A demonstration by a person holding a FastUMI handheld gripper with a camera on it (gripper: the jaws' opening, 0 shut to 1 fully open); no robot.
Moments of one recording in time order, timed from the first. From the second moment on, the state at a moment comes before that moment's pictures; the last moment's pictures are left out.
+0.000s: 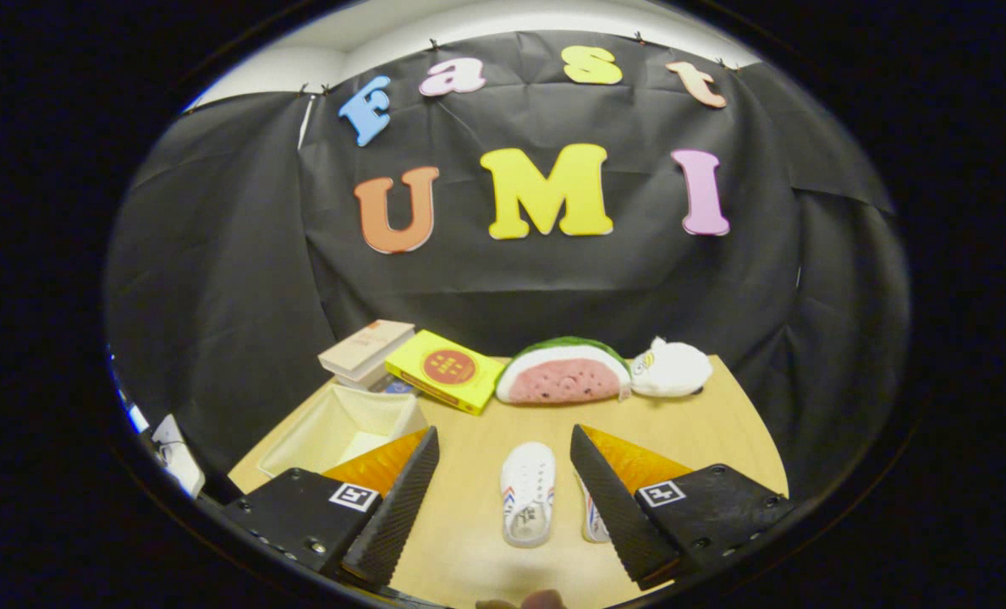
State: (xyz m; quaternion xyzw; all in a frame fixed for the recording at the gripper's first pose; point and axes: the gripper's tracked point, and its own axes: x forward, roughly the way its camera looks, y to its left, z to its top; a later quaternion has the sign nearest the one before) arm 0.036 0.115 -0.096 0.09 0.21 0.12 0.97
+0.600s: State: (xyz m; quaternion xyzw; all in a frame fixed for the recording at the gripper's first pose) arm 0.084 0.119 -0.275 0.04 0.38 0.14 0.91
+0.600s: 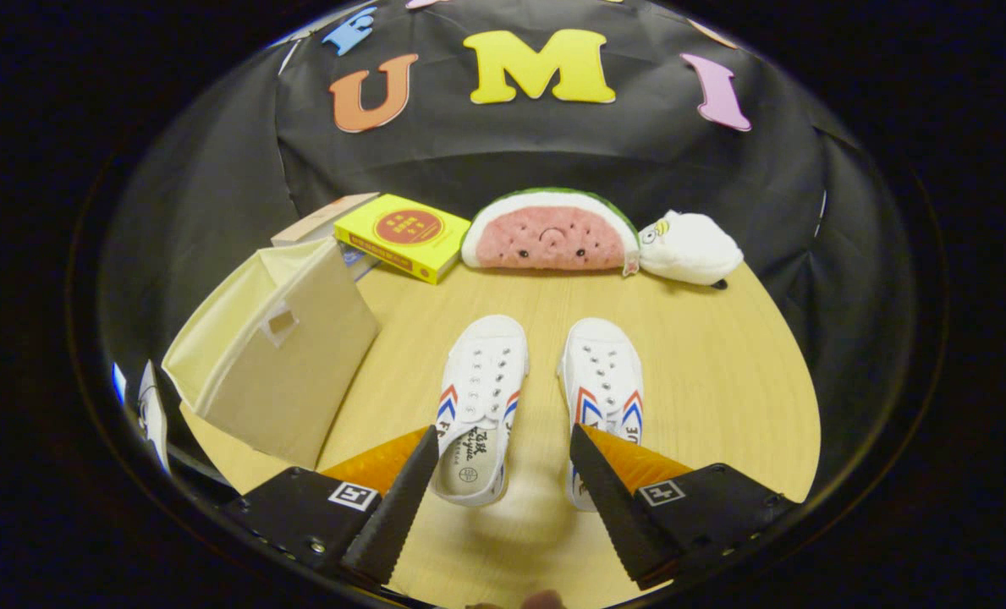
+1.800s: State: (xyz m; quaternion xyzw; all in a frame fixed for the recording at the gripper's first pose) arm 0.117 0.155 -0.330 0.16 0.58 0.13 0.79
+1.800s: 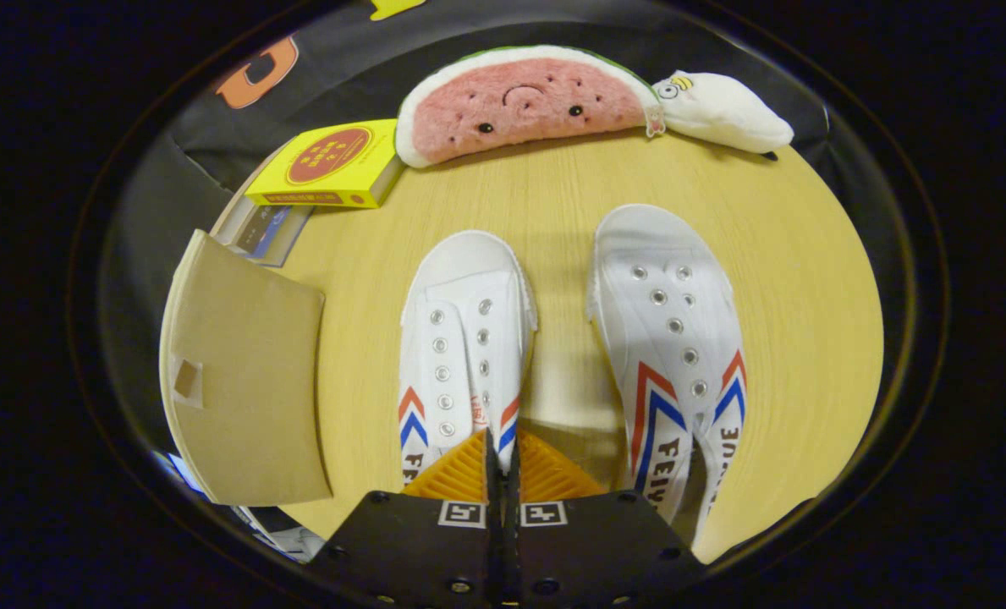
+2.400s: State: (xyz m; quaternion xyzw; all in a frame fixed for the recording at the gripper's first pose) arm 0.095 0.162 -0.263 0.19 0.52 0.17 0.81
